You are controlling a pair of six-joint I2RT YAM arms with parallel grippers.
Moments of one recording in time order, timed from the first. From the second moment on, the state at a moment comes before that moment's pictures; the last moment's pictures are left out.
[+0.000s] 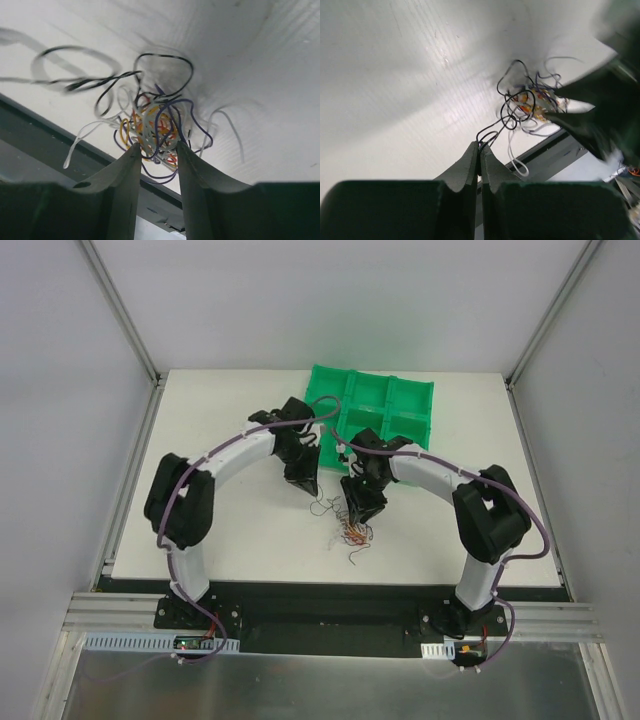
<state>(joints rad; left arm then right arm) -0.55 1.94 1.48 -0.84 0.46 -0.37 0.64 1.80 1.26 -0.85 -0.35 0.23</state>
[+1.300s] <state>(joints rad) -0.55 1.36 1.96 -0.79 -0.17 -0.35 0.61 1.67 1.31 -0.90 -0.19 0.29</state>
